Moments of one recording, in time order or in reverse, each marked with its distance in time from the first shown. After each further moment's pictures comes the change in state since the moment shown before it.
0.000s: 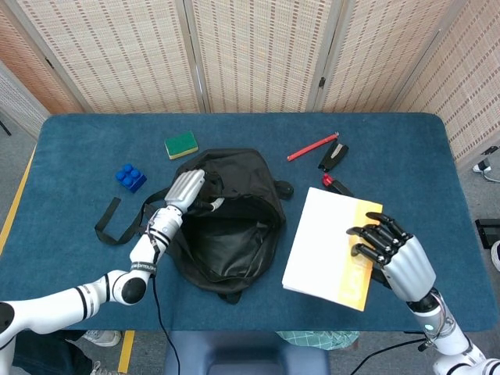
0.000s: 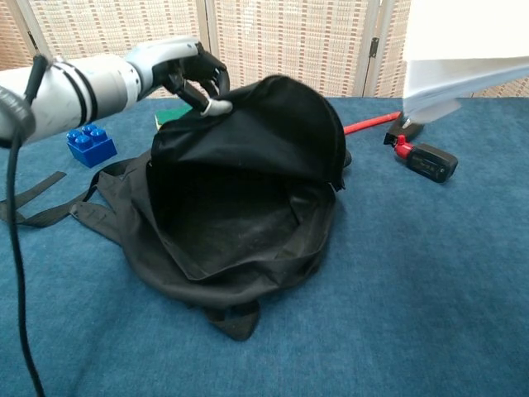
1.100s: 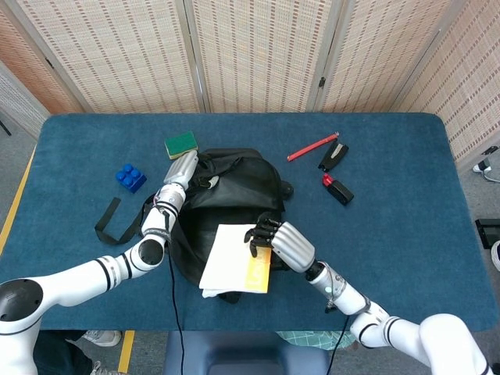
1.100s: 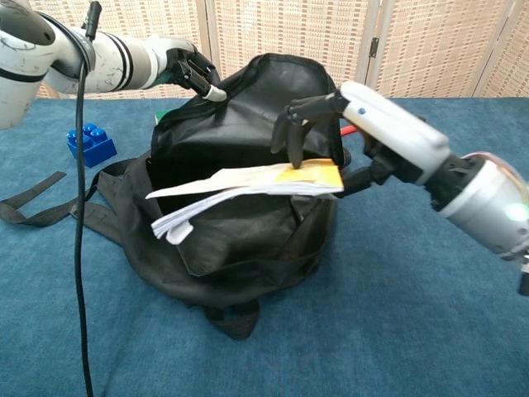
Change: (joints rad) left arm -0.225 -0.012 0.006 0.198 -0.606 -0.086 0.214; right arm 0.324 -0.506 0.019 0.450 0.111 -0.417 0.474
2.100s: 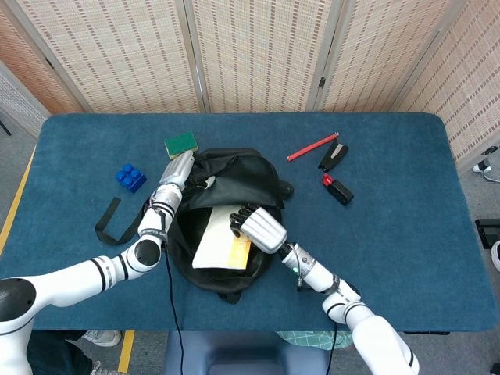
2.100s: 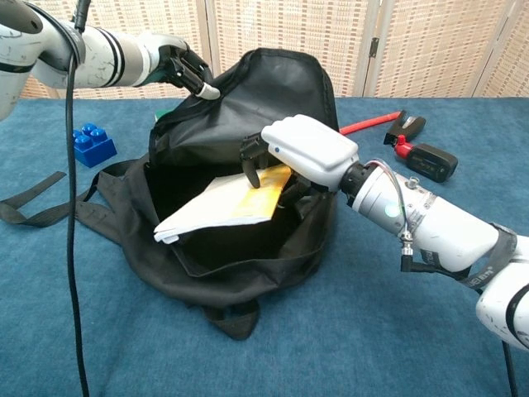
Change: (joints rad) left arm 0.001 0.037 0.015 -0.051 -0.042 0.025 0.010; right arm 0.202 -0.327 -0.020 0.641 0.097 -0.140 -0.104
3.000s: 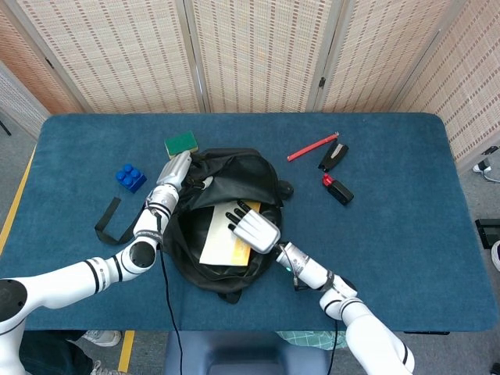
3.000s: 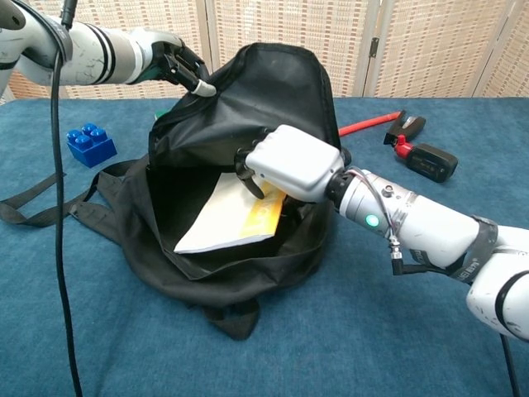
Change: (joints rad) left arm 0.017 0.032 0.006 -0.045 0.020 0.003 -0.028; right arm 0.049 -0.007 -0.071 0.021 0.029 -0.101 -0.339
